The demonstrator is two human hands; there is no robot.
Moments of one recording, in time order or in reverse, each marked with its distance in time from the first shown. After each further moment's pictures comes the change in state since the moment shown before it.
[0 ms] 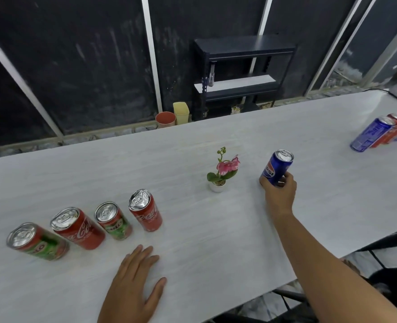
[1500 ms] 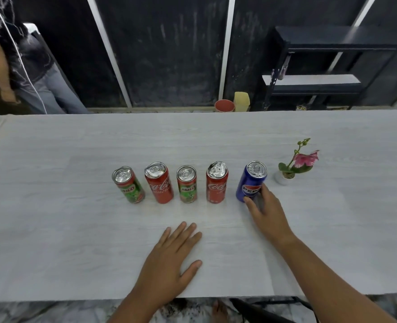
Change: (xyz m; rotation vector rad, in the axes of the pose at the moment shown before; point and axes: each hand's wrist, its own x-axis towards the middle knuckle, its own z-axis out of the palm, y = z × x) left_hand -0.060 -0.019 -0.036 0.124 -0.139 -0.097; right_hand -0.170 -0.003 0.089 -0.328 -0.816 -0.473
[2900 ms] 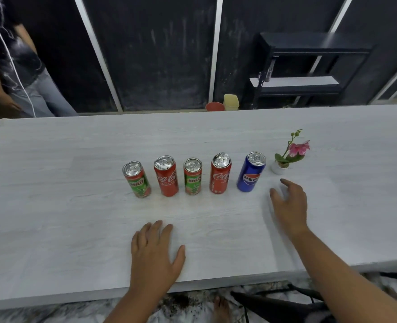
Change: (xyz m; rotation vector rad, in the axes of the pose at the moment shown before) left_hand -0.039 -0.025 -0.012 0.113 0.118 -0.325; right_hand -0.032 0.004 -0.025 -0.172 0.377 0.357
